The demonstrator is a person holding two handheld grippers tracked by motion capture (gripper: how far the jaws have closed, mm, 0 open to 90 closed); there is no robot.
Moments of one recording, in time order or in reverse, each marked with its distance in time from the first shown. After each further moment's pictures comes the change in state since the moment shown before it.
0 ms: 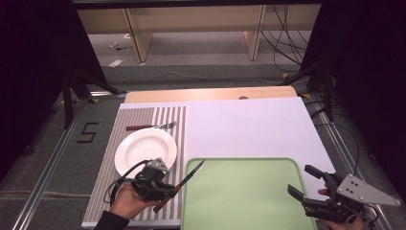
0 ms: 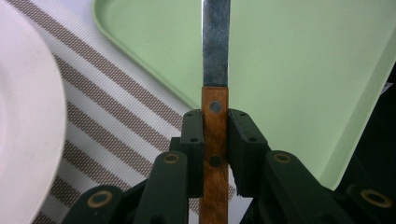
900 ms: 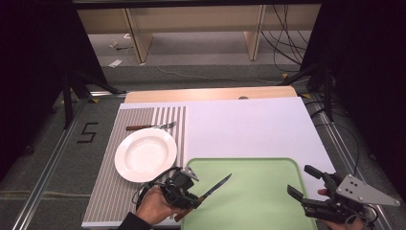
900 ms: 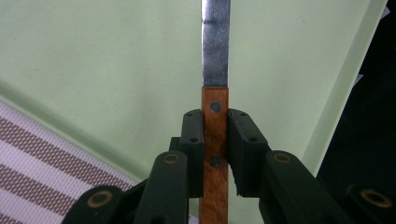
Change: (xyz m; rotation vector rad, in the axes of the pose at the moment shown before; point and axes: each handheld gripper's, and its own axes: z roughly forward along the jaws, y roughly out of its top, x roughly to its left) left arm -0.042 0.030 0.048 0.112 -0.077 0.067; right arm 0.001 0.000 0.001 -0.002 0.002 -0.002
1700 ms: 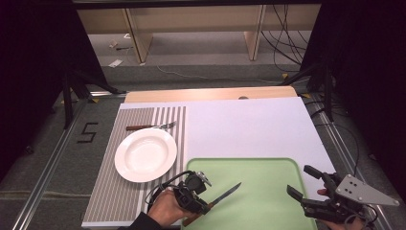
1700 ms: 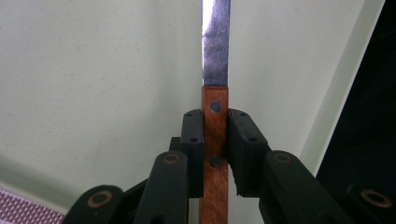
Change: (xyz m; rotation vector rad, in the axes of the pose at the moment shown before) left arm -0.009 0.014 0.028 0.084 -0.046 0.011; right arm 0.000 0.000 0.000 0.004 -0.001 -0.001
